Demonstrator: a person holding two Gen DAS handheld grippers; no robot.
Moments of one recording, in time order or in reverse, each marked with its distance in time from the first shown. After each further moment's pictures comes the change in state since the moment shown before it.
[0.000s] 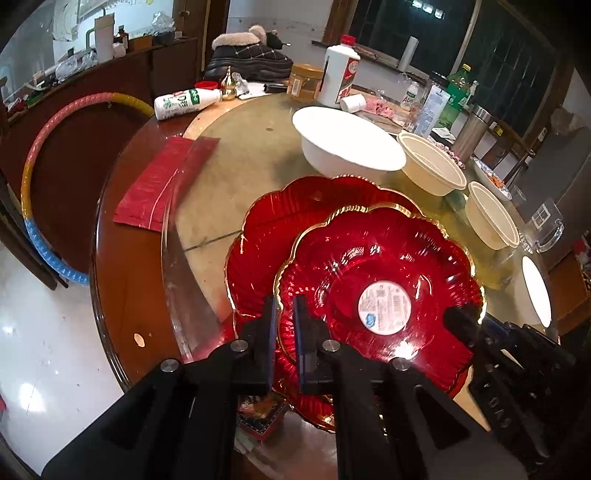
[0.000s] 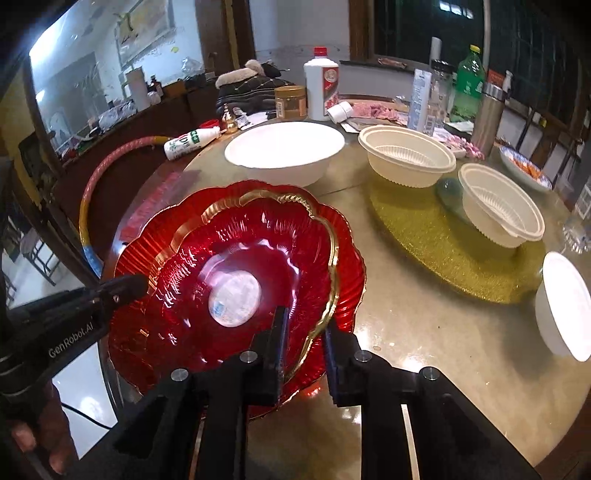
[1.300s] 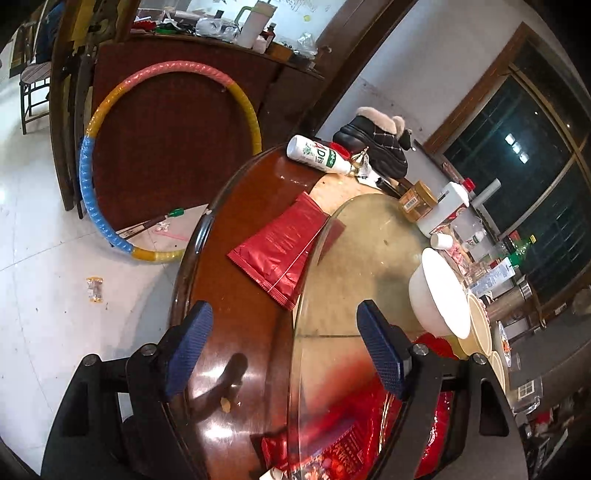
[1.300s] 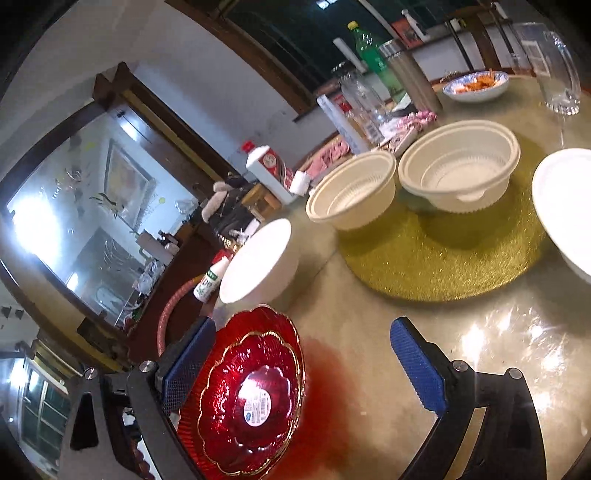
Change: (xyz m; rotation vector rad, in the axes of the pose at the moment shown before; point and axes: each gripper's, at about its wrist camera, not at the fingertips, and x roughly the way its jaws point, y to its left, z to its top) left arm -0.001 0.141 0.018 -0.532 -0.209 0.021; right arm 0.001 -0.123 -0.002 0.576 -0.262 0.353
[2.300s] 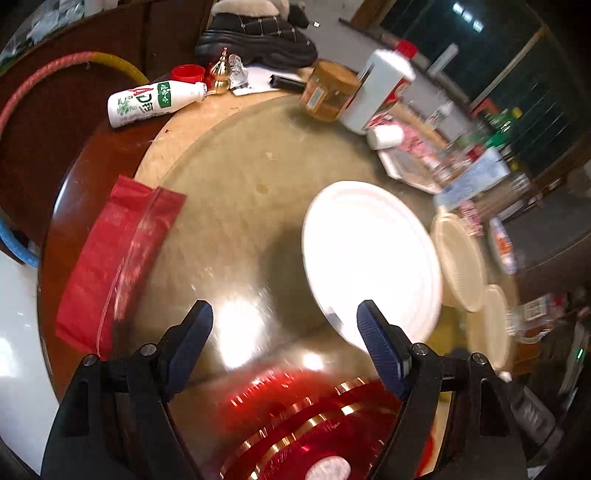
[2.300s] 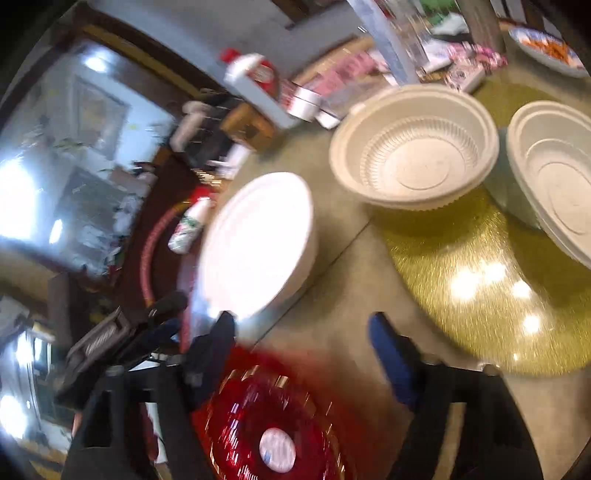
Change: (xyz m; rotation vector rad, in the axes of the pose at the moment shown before) left arm 0.123 -0.174 0.027 0.367 0.396 -0.028; right arm 0.155 0.024 0.077 0.034 0.432 -0.111
